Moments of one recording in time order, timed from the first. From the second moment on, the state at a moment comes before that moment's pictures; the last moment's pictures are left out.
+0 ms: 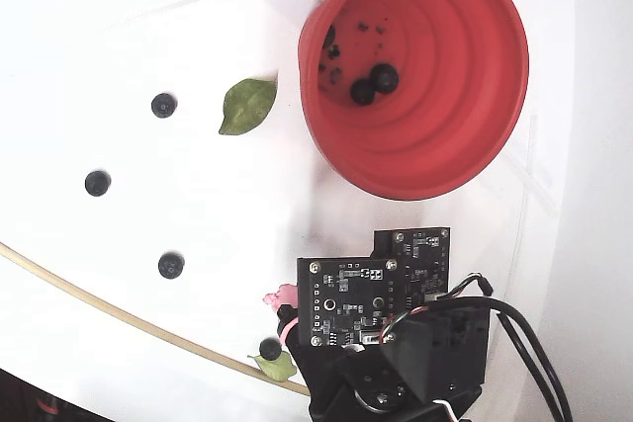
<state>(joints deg) 3.4 112.1 153.5 -10.6 -124.4</state>
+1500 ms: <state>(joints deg) -1.6 119.7 140.9 1.4 -111.3</state>
